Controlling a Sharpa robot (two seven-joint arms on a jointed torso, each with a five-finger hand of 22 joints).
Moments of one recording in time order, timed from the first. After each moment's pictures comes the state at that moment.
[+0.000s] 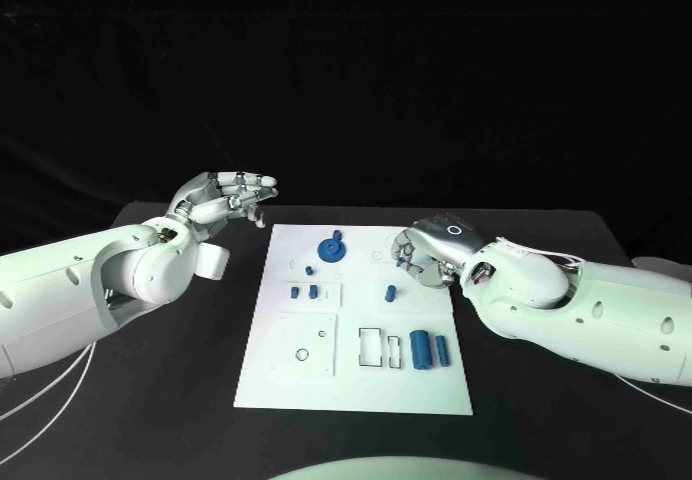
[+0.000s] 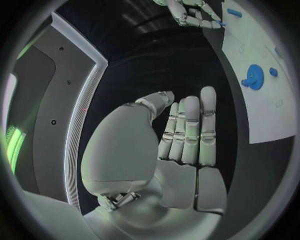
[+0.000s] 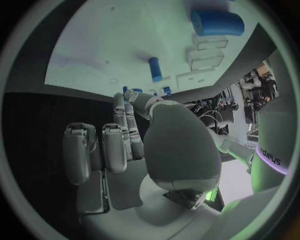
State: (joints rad) left arm 1.23 -0.92 -0.06 1.45 -0.06 -0.19 0.40; left_hand 1.42 -0.22 0.50 0.05 0.32 0.93 0.17 0.27 0.27 1.01 0.11 0.37 0.14 1.11 0.03 1.14 0.46 0.18 1.08 0.12 0.86 0.68; right arm 1.19 -0.84 -0.13 1.63 -1.82 -0.43 -0.23; right_hand 1.36 -0.18 0.65 0.03 0.07 1.06 0.12 0.28 0.39 1.23 0.06 0.18 0.18 1.46 -0.01 1.45 1.27 0.04 1.46 0.09 1.46 1.31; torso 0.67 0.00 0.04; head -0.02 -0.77
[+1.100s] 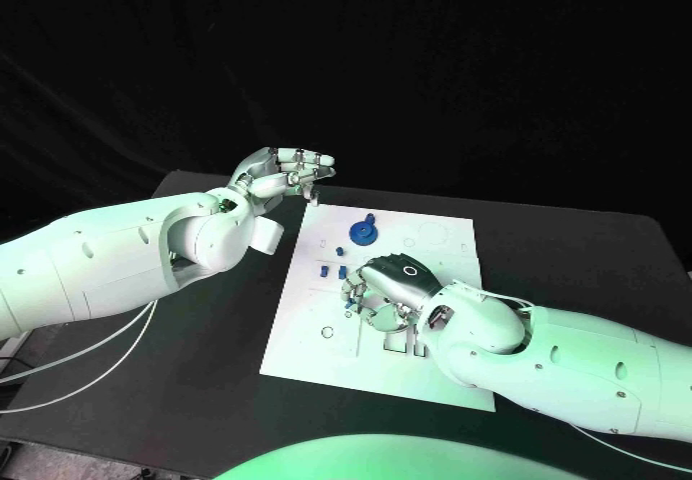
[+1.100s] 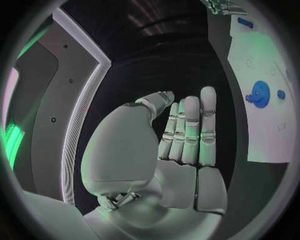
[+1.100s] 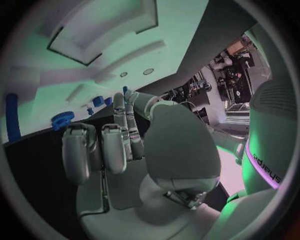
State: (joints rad) left arm 1.23 -0.87 -0.06 1.46 -0.05 -0.19 0.40; left_hand 1.42 -0.22 0.50 0.05 0.32 0.93 0.17 0.27 0.27 1.01 0.11 0.37 0.14 1.11 0.03 1.14 0.46 0.18 1.08 0.12 0.86 0.67; right arm 1.06 -0.62 -0.14 1.64 -1.74 -0.46 -0.17; right_hand 1.35 -0.17 0.65 0.03 0.07 1.07 0.13 0.28 0.39 1.23 0.06 0.18 0.18 1.46 -0.01 1.45 1.27 0.04 1.46 0.09 1.46 1.31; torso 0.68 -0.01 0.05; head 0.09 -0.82
